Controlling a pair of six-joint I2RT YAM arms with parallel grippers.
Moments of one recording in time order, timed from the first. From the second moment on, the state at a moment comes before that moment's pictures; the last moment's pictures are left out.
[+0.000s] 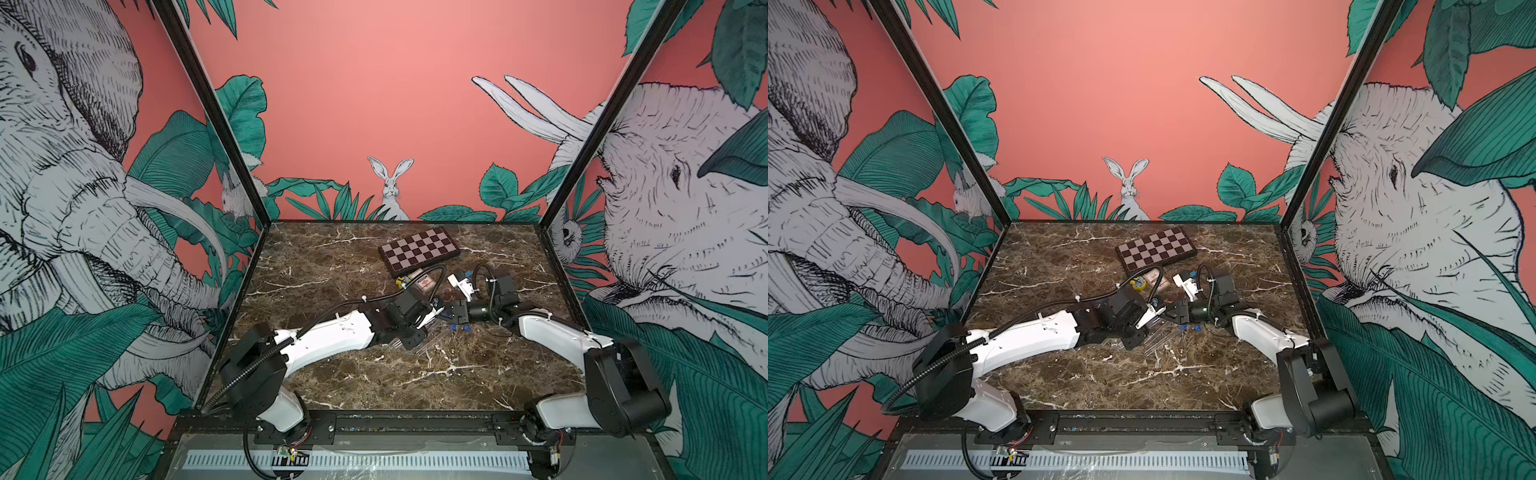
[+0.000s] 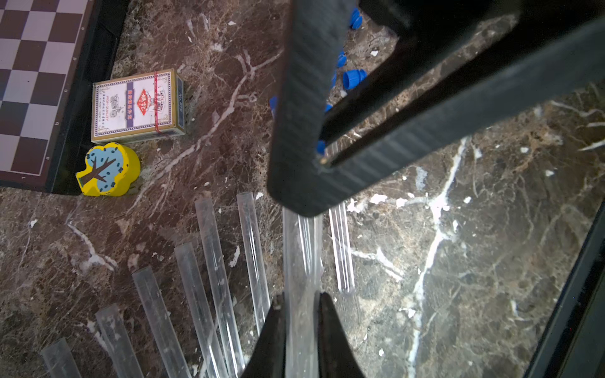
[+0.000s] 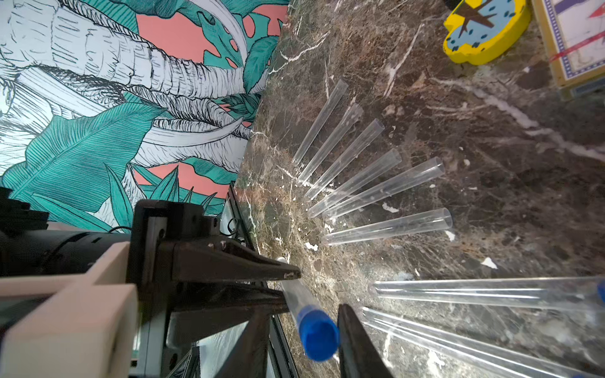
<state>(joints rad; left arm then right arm) -1.03 1.52 1.05 -0.46 -0.04 0.10 0.34 1.39 0.70 -0.07 -1.00 0.39</state>
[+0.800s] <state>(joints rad) -1.03 1.52 1.05 -0.46 -0.07 0.11 0.34 1.41 0.70 -0.07 -0.99 0.38</state>
